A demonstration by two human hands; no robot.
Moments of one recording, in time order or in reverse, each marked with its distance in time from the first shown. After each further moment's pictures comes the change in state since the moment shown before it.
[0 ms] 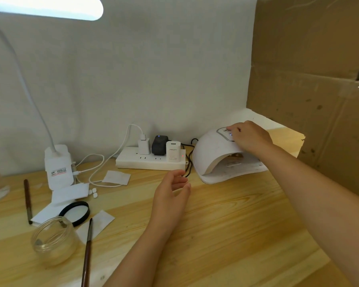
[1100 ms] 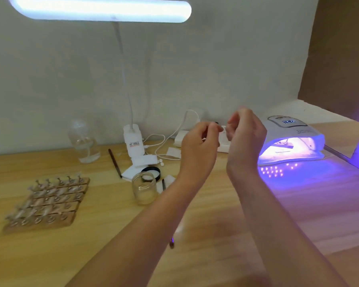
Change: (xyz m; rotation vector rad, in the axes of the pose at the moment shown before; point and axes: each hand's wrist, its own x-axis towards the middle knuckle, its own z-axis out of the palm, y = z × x) left_hand -0.035 0.091 -0.073 0.015 0.172 0.217; right_hand -0.155 -0.178 0.011 1.494 0.378 -0.015
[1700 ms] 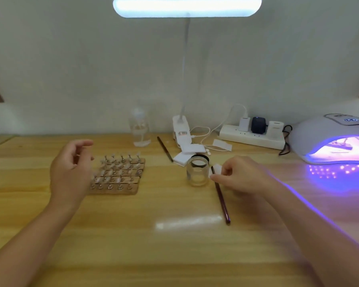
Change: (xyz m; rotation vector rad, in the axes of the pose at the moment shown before) left_hand -0.070 -0.034 -0.288 0.528 0.568 0.037; right_hand -0.058 0.051 0.008 -1.229 -1.040 -0.008
